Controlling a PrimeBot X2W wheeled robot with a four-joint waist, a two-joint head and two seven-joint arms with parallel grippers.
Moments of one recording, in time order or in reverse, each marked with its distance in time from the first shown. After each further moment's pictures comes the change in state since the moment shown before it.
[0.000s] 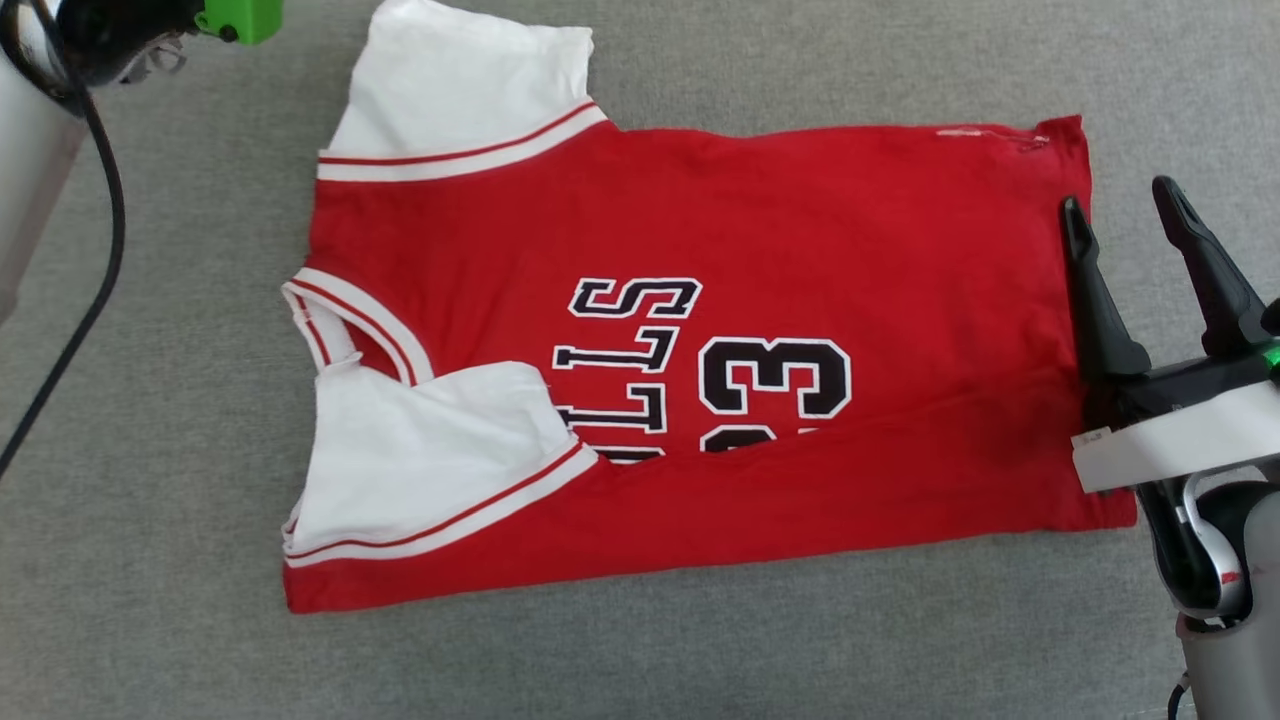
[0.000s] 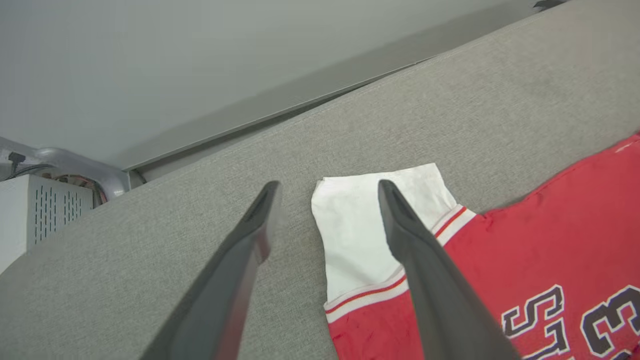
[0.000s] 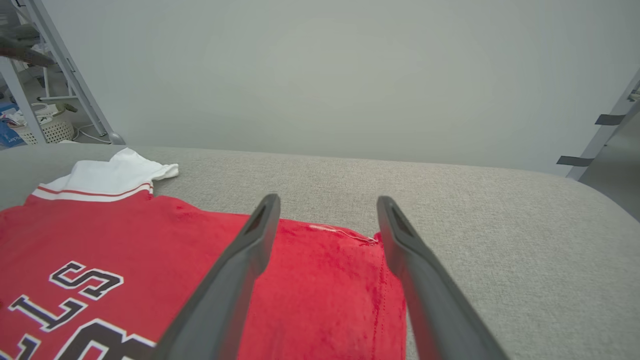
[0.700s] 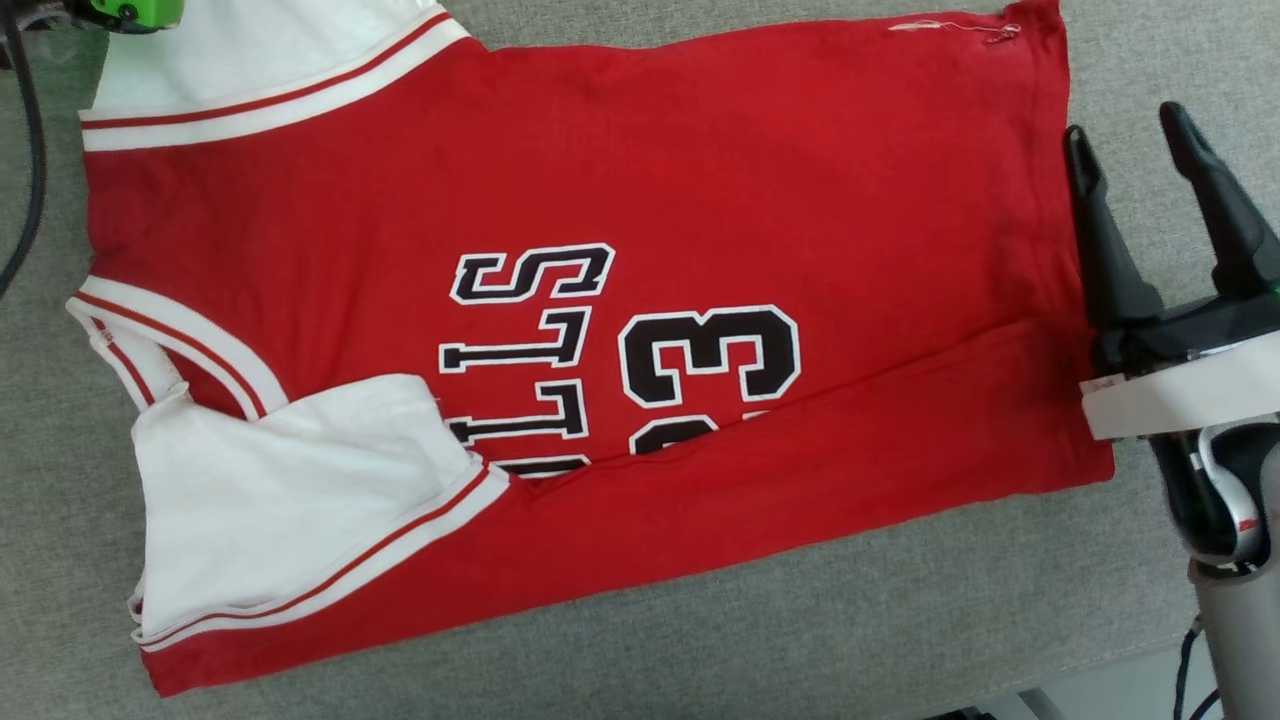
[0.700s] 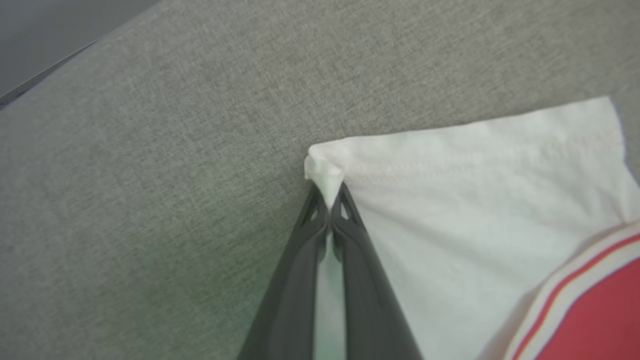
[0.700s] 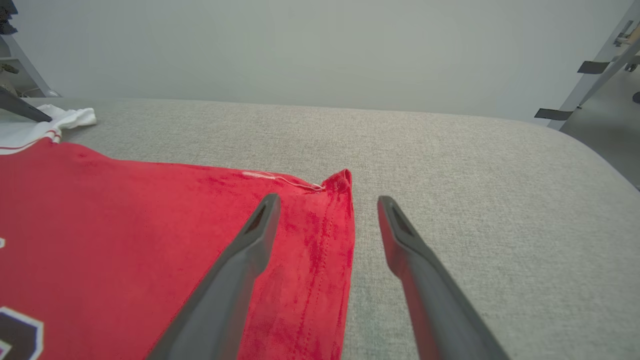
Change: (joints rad) left arm -0.113 0.044 -0.138 0.141 -0.031 -0.028 0.223; right arm -0.099 -0.026 0.035 0.020 0.047 0.000 -0.027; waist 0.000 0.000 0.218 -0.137
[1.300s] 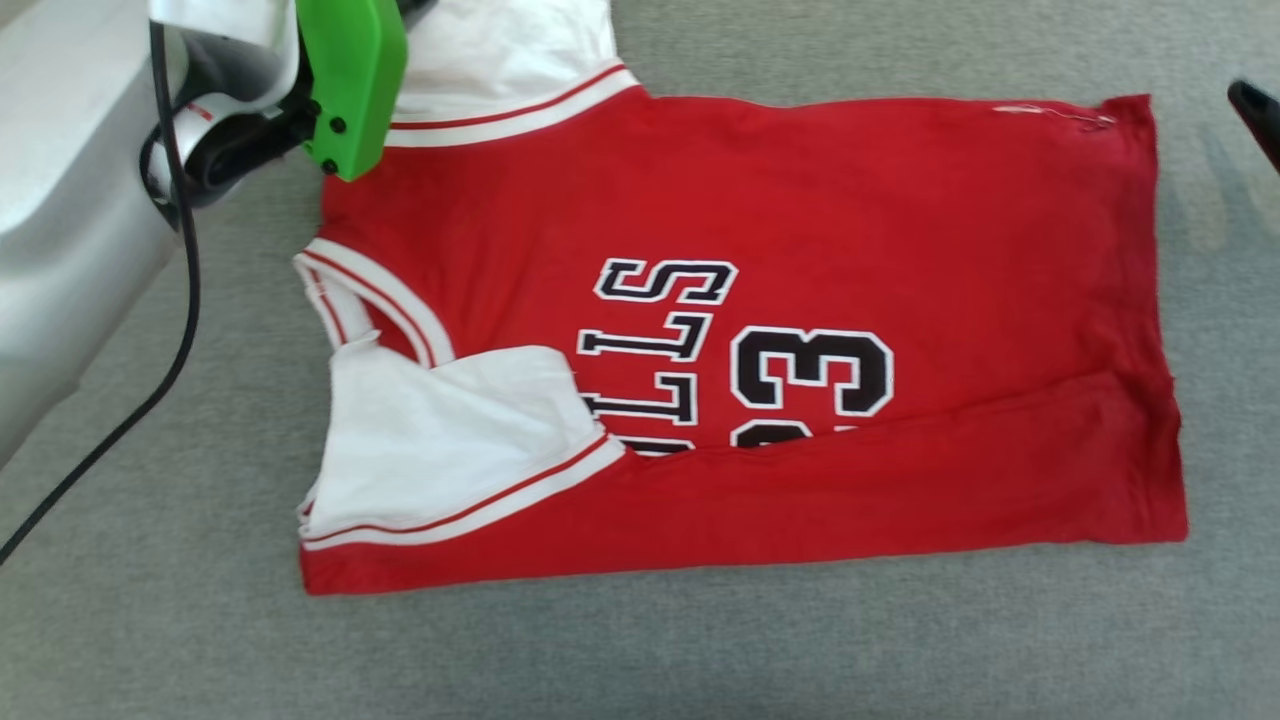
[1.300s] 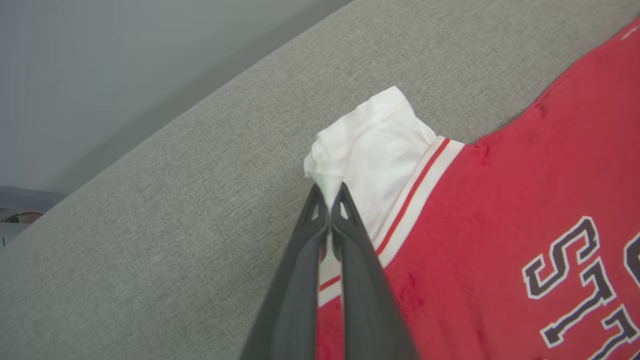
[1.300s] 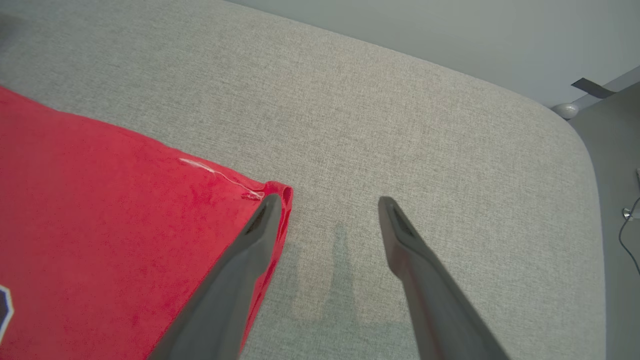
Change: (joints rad) left arm 0.134 0.001 -0.113 -0.284 -0.011 0.000 -0.379; right arm -0.319 -0.466 0.117 0.167 0.315 0.000 0.694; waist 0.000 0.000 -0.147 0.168
